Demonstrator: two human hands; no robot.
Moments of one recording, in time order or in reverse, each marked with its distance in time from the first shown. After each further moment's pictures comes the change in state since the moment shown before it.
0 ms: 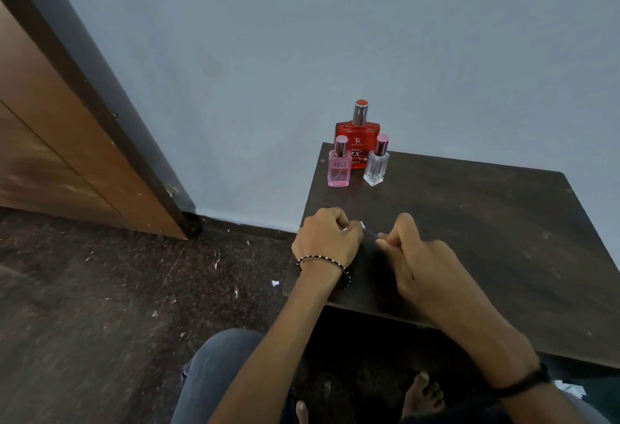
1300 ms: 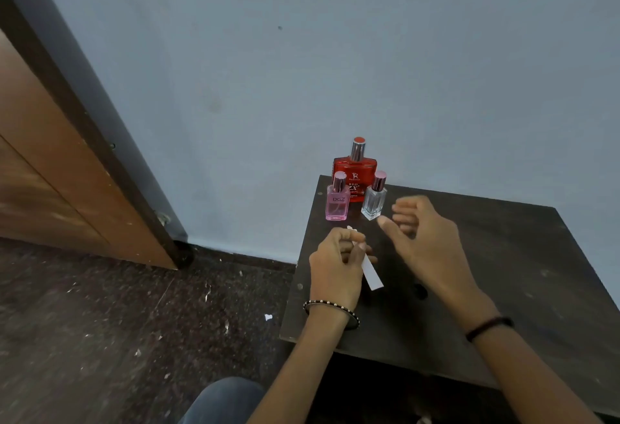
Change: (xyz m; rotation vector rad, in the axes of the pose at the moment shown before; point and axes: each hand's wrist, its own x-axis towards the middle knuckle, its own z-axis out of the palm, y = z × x) left_hand 0.001 0.005 0.010 -0.688 -0.049 0.107; right_hand 0.075 0.025 -0.007 0.232 0.382 0.132
